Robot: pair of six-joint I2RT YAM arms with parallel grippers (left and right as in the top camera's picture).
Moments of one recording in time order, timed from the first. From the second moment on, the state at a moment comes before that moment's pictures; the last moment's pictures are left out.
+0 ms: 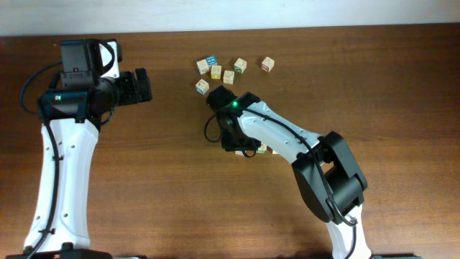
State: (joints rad) left arm 0.04 1.54 1.54 -0.88 0.09 -0.10; right arm 0.64 2.16 1.64 -1.00 0.06 0.65
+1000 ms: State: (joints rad) left arm 0.04 1.54 1.54 -0.88 0.09 -0.10; right arm 0.57 2.41 2.18 -0.61 0.04 0.62
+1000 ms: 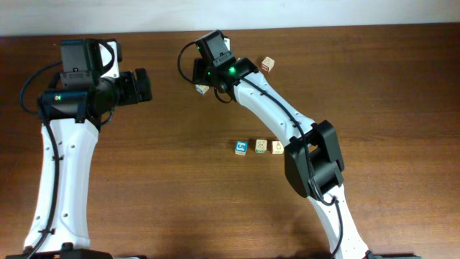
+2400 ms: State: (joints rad) left arm 0.04 1.54 1.54 -0.88 0.09 -0.10; right arm 0.60 2.58 2.17 -0.47 0.16 0.68
